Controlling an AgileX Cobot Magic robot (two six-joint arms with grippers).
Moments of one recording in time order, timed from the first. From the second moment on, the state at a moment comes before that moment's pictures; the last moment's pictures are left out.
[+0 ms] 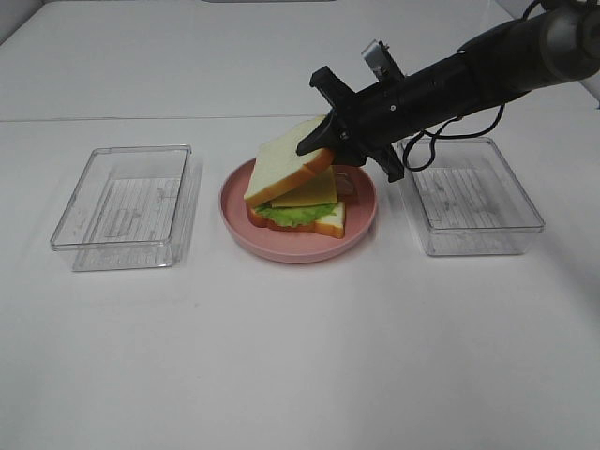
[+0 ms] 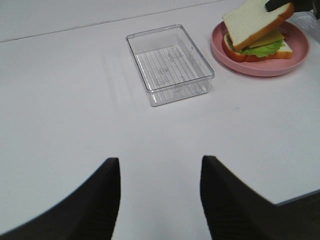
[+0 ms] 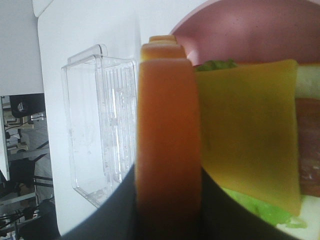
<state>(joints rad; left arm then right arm) -0.31 0.00 -0.50 0.08 1.06 -0.07 0.25 2.23 -1.51 1.17 0.70 -0.43</state>
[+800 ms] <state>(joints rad) -0.31 0.00 -0.50 0.08 1.06 -0.07 0.25 2.19 -1.51 0.86 0.78 -0.31</state>
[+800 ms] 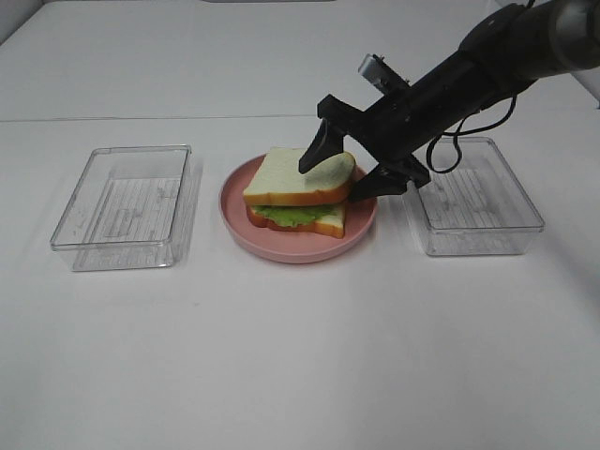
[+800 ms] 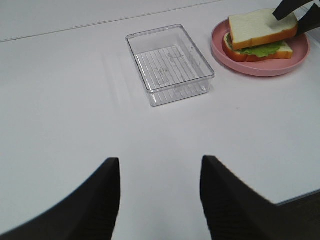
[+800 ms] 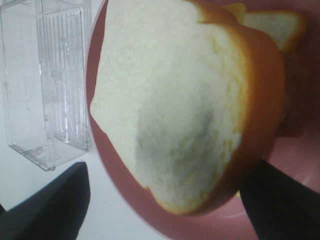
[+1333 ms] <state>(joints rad) -0.31 0.00 -0.50 0.08 1.06 -0.07 0.25 1.94 -1.51 0.36 0.91 -0.14</state>
